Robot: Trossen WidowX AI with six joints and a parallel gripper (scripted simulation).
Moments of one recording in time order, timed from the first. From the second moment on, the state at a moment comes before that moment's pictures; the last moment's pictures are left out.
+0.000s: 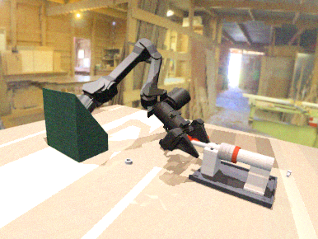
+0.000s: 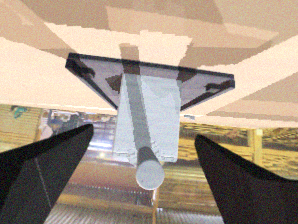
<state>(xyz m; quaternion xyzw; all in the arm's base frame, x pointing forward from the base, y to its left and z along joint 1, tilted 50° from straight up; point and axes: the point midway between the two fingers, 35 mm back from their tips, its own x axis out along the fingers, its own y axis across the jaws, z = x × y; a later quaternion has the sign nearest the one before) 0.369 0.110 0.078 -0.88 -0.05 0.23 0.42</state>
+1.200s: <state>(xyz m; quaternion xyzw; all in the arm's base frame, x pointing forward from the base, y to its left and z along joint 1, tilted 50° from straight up) 0.369 0.110 0.080 -0.88 -0.05 0.23 0.42</state>
